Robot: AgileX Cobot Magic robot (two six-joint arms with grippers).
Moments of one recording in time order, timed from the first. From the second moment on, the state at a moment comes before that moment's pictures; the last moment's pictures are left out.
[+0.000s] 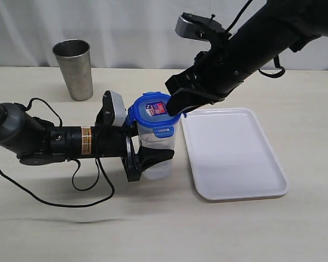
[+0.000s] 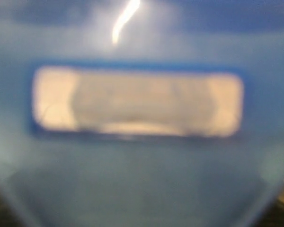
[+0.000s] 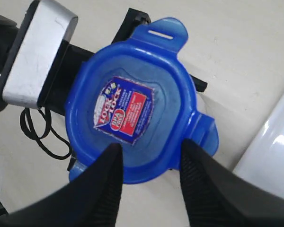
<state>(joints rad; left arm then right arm) -0.35 2.22 -0.95 1.09 -1.13 -0.36 0.37 1.76 -1.40 0.57 0.97 -0.44</state>
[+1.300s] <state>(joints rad) -0.34 2.22 -0.95 1.09 -1.13 -0.36 0.35 1.85 -1.42 0.75 1.01 -0.59</state>
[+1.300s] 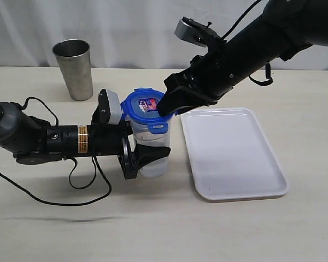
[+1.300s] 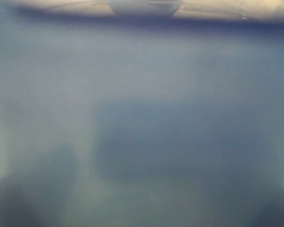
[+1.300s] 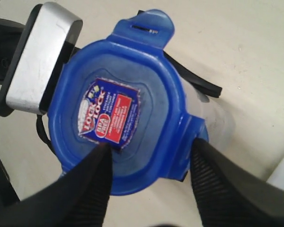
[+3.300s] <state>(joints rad) -0.31 2.22 -0.94 1.11 -1.15 -0.33 0.42 1.87 -1.43 0.68 0.96 -0.55</state>
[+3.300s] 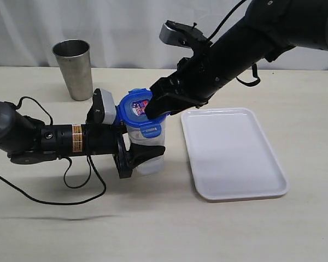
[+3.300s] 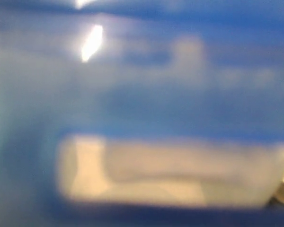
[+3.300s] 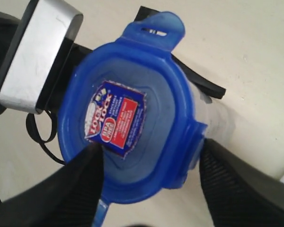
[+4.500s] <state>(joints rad) -0.34 2.22 -0.95 1.11 -1.12 -0.35 0.73 1.59 -1.30 -0.01 0.86 -0.73</state>
